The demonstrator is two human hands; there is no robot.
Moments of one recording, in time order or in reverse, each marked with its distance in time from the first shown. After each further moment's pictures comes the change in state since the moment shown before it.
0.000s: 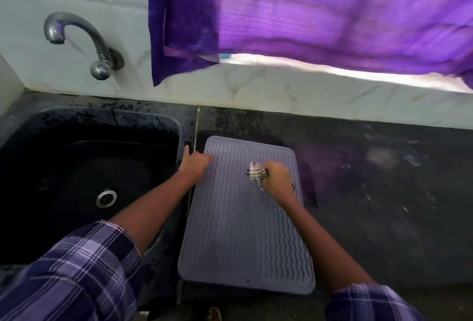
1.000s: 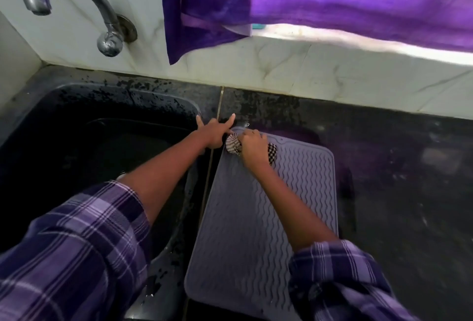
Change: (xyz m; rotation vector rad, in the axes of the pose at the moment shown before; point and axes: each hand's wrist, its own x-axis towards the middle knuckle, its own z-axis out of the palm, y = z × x) left_hand 0.088 -0.044 -0.022 -0.252 -0.191 -0.054; right_hand 0.120 -0.077 0.079 -0.249 -0.216 -0.240
